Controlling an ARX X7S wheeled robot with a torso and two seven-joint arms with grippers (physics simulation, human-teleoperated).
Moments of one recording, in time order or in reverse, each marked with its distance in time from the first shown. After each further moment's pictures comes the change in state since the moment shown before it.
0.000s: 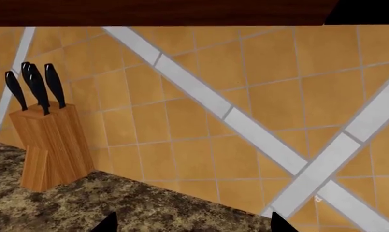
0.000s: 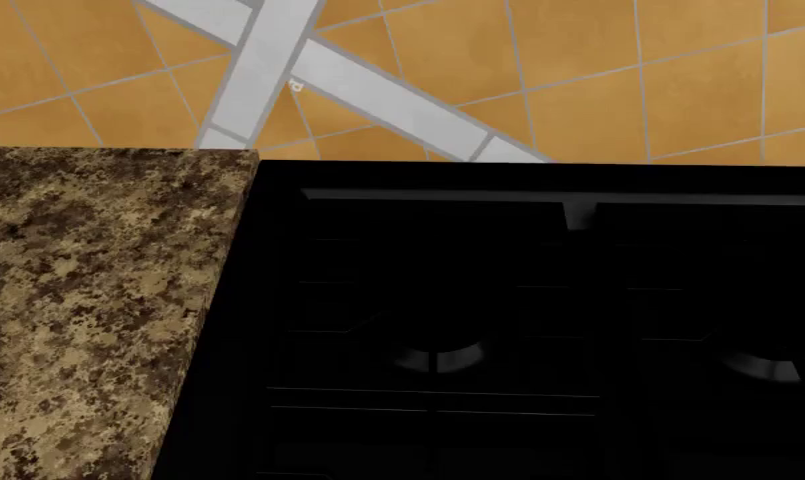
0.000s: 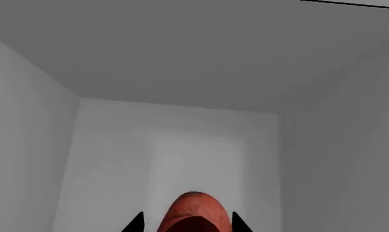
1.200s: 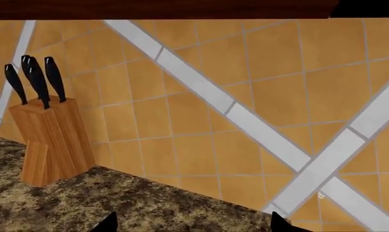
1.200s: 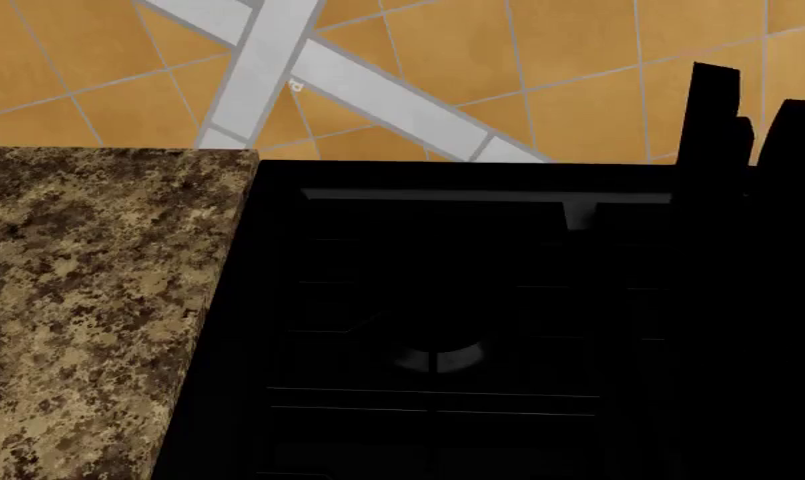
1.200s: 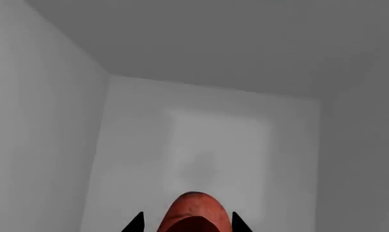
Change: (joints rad) left arm 0.054 -0.002 0.008 -0.009 0.094 0.035 0.076; right arm 0.003 -0.367 0.446 0.121 -0.994 0.186 -0.578
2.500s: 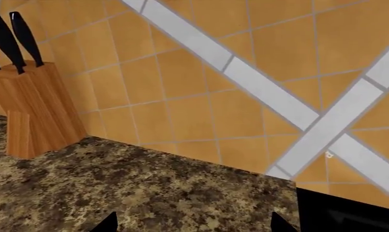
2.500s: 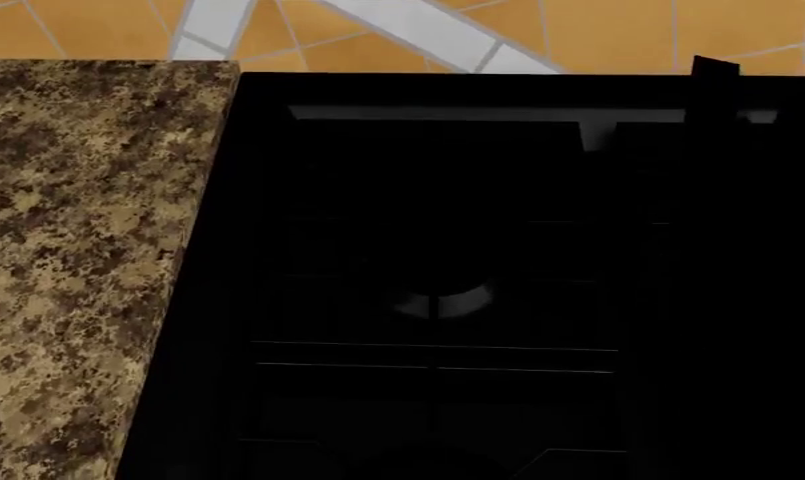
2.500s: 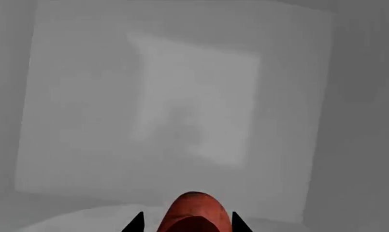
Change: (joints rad) left arm 0.001 -0.012 0.019 -0.008 0.032 0.033 0.034; right arm 0.000 0.000 -0.024 -0.006 -0.145 0.041 -0.047
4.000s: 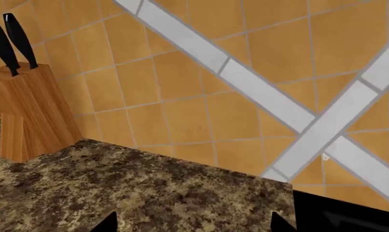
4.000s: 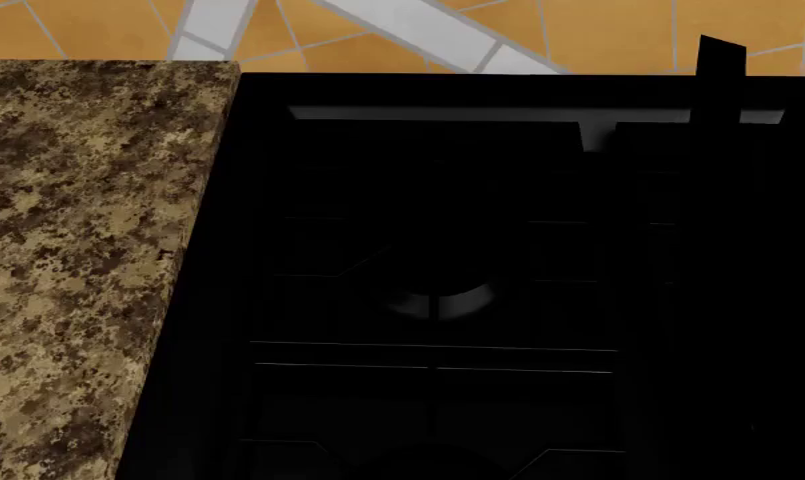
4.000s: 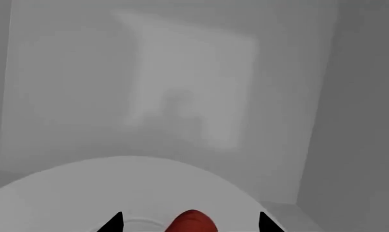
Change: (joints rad) left arm -0.005 -0.002 0.041 -0.017 0.056 0.030 0.035; right arm 0.001 0.002 -0.034 0.038 -0.008 0.031 0.001
